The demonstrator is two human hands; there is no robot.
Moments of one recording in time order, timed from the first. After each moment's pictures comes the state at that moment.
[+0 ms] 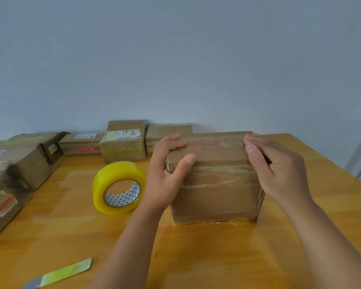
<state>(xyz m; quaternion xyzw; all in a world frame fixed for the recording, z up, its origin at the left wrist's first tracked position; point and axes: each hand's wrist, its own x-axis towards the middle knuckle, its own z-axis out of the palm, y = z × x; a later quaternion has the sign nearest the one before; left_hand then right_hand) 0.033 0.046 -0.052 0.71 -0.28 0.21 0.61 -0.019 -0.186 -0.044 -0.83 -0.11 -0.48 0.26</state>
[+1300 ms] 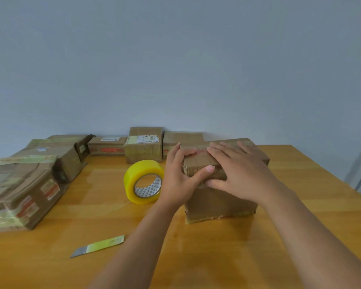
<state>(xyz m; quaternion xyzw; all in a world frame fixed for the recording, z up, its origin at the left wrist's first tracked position) -0.002 0.070 -0.045 0.77 -0.25 0.22 0.55 -0.057 -0.093 0.024 -0.98 -0.11 -0.14 -0.04</state>
